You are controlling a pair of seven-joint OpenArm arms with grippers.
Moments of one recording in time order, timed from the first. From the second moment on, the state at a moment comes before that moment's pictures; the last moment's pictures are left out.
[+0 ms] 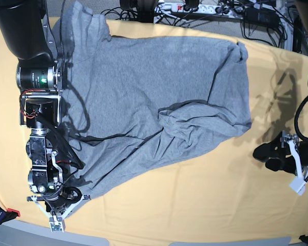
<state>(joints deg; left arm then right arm) -30.2 -44.3 0.9 72.2 -80.6 -43.4 81.2 42.0 10.7 -1.1 53.6 -1.5 5.5 -30.5</state>
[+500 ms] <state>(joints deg) -27.5 -26.1 4.8 72.2 -87.3 -43.9 81.3 42.0 10.7 -1.1 53.6 -1.6 12.0 -34.3</state>
